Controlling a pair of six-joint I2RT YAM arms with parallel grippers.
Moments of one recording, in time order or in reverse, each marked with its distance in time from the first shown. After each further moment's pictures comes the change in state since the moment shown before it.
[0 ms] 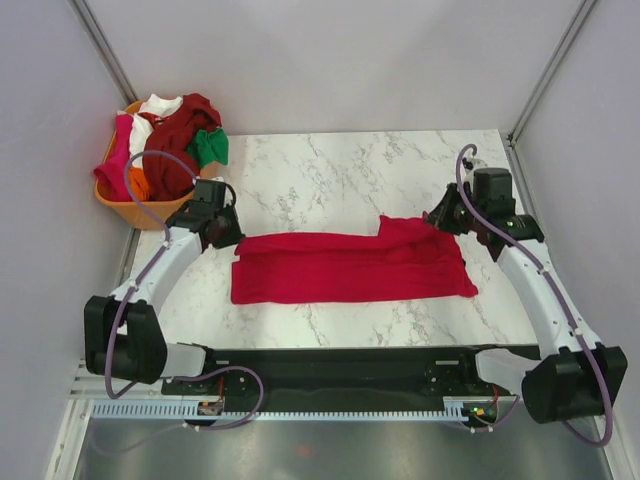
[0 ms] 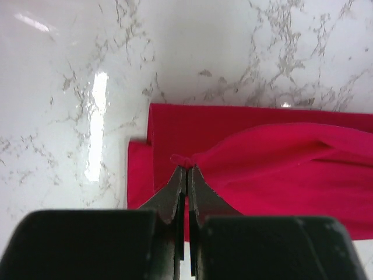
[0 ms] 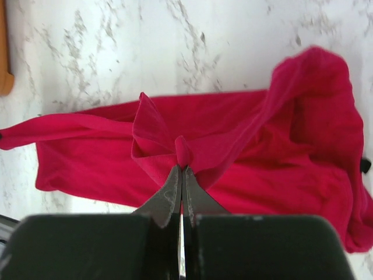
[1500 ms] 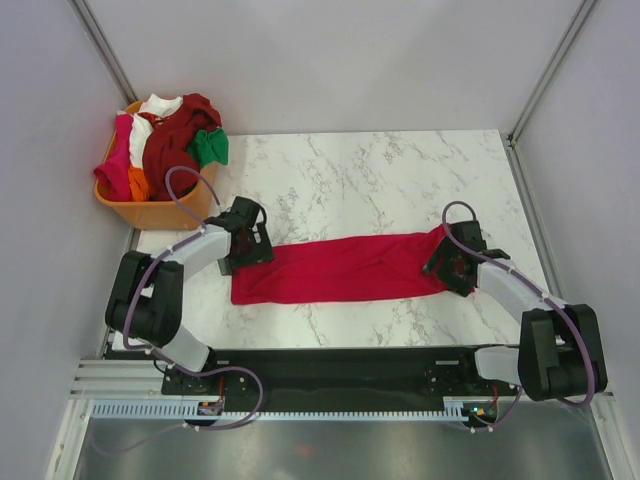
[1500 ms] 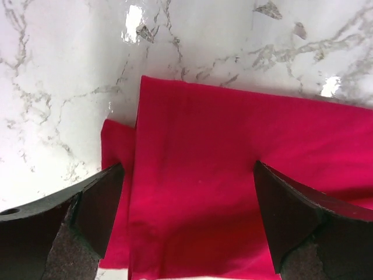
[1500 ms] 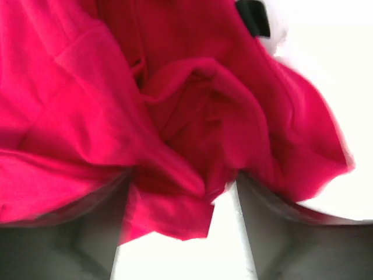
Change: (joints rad) left arm -0.146 0.206 -0.093 0.018 -0.150 -0.197; right arm 0.002 0.077 -0.487 0.124 0.332 0.305
